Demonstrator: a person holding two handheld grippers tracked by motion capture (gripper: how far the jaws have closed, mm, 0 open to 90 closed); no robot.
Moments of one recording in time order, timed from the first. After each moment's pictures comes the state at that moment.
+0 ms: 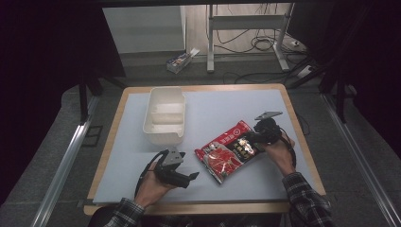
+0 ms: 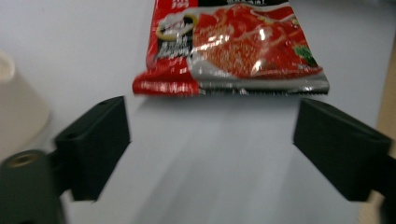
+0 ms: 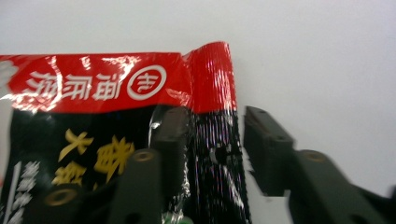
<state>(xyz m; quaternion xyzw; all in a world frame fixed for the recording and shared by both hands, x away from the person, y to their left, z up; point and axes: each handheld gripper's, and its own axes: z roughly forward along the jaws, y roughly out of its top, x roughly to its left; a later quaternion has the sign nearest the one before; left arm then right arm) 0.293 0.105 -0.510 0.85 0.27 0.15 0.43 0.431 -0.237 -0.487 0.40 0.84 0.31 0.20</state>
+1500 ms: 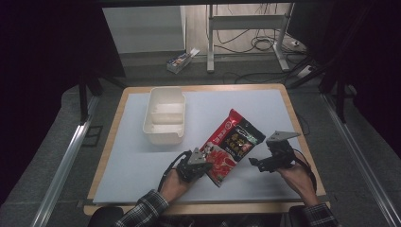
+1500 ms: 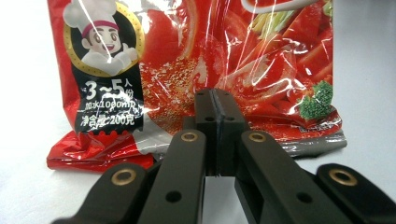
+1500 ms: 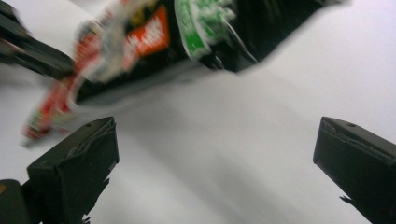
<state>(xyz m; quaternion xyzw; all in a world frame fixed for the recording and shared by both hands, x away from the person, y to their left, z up) 0.311 0.055 -0.540 0.86 0.27 0.12 0.42 0.348 -0.257 -0.473 0.35 0.85 0.37 0.14</state>
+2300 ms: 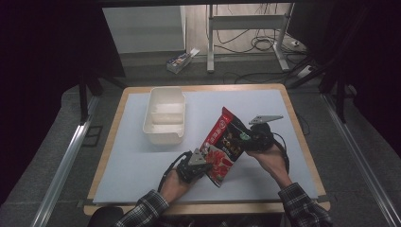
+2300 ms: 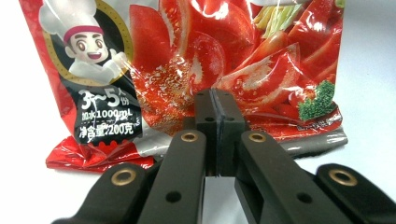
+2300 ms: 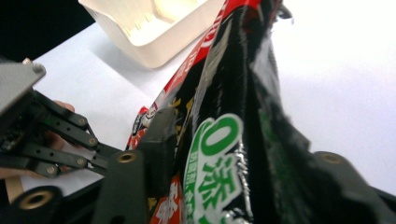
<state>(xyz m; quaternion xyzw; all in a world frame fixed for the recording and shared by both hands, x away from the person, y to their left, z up) 0.309 0.054 -0.541 0.86 0.27 0.12 0.41 0.382 -0.201 -0.451 0.35 0.82 0.44 0.07</state>
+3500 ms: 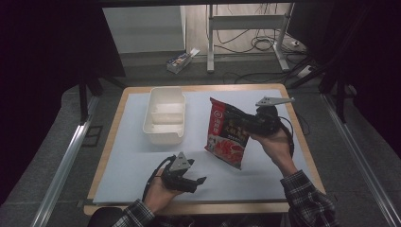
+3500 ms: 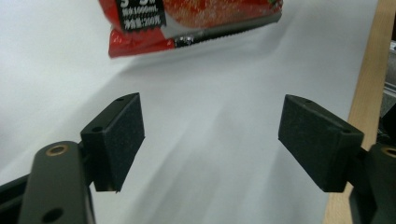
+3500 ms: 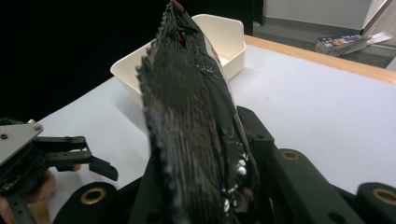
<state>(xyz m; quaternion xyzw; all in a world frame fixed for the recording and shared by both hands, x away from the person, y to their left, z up) 0.275 0.095 -0.520 0.84 0.29 0.12 0.44 0.388 -0.199 -0.386 0.33 0.80 0.50 0.09</state>
